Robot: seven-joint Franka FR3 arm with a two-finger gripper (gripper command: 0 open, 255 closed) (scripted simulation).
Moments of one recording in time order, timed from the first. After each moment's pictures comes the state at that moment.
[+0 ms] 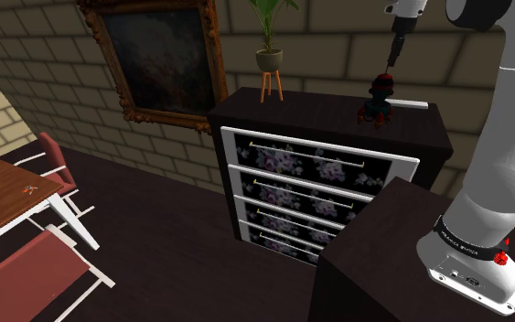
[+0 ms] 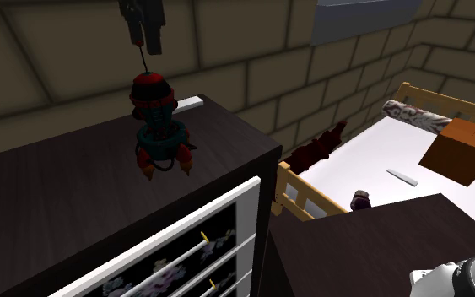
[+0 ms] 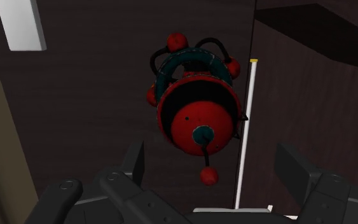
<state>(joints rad) -0.13 0.27 -0.75 -1.56 0.25 1.77 -1.33</state>
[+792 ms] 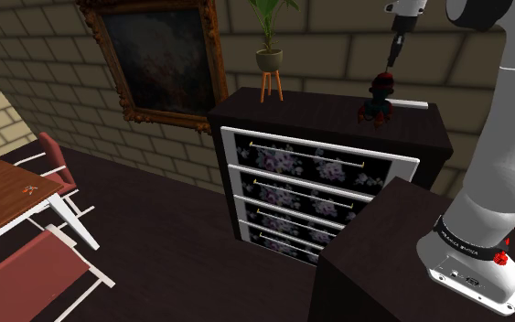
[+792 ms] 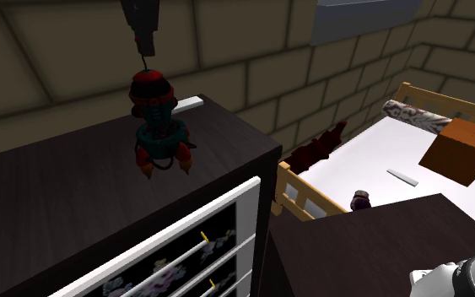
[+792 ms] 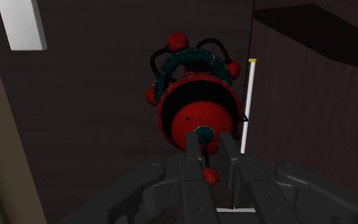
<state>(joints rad) -0.13 0.27 -0.75 -1.55 0.25 1.76 -1.33</state>
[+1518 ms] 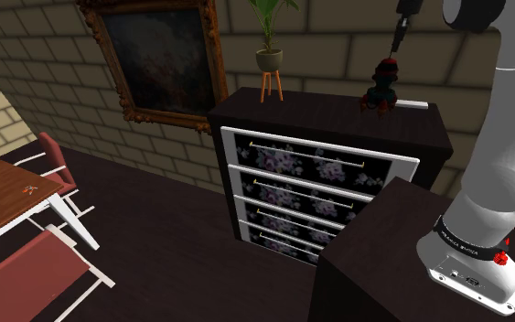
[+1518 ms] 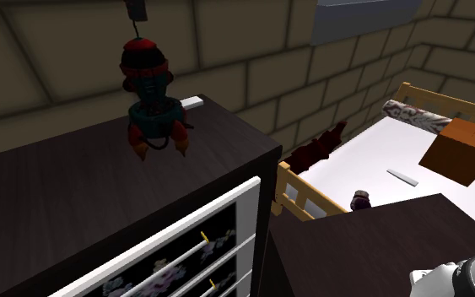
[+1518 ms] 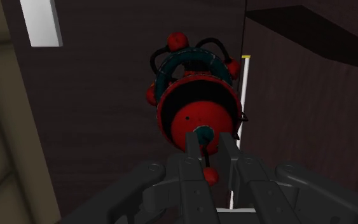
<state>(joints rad) -0.17 0.30 -0.76 -1.37 0.27 1.60 -1.33</state>
